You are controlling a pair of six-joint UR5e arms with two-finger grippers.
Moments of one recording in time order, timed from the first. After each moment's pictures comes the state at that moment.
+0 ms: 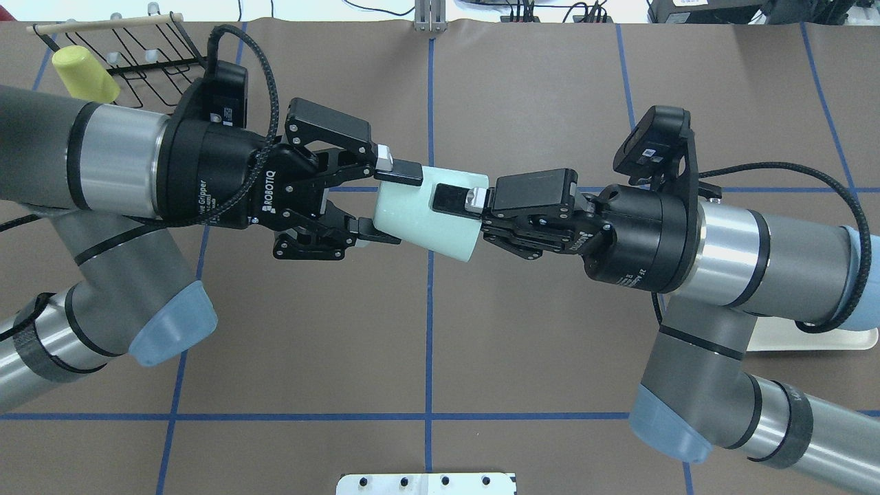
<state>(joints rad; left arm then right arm) -0.70 -2.12 -1.90 -2.87 -2.18 -2.32 0.51 -1.18 1.95 0.00 1.72 1.86</state>
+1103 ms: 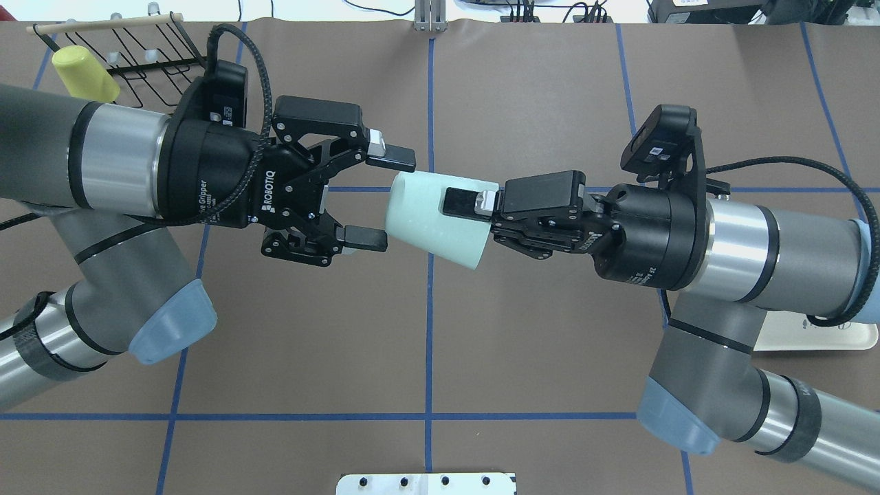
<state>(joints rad) -0.71 -2.12 -1.89 -2.87 -2.18 -2.31 0.55 -1.21 1.96 0.01 1.77 1.86</state>
